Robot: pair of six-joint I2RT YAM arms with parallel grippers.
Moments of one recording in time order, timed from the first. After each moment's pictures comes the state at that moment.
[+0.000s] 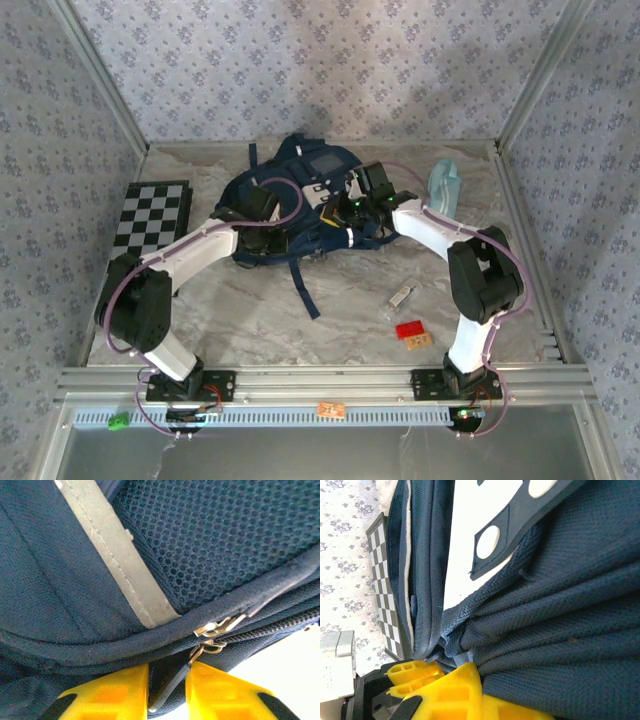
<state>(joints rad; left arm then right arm) -0.53 1.60 1.11 -0.63 0.03 -0.43 0.48 1.81 1.29 -0.27 -0.50 0.87</state>
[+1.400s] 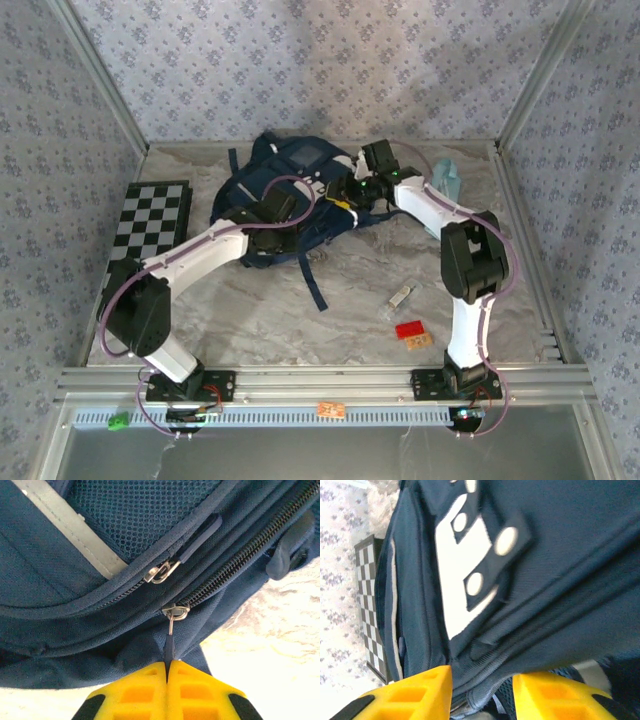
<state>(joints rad) -0.65 1.59 1.19 -0.70 -0.08 -0.59 0.39 1.95 1.52 -0.43 -0.53 0.71</state>
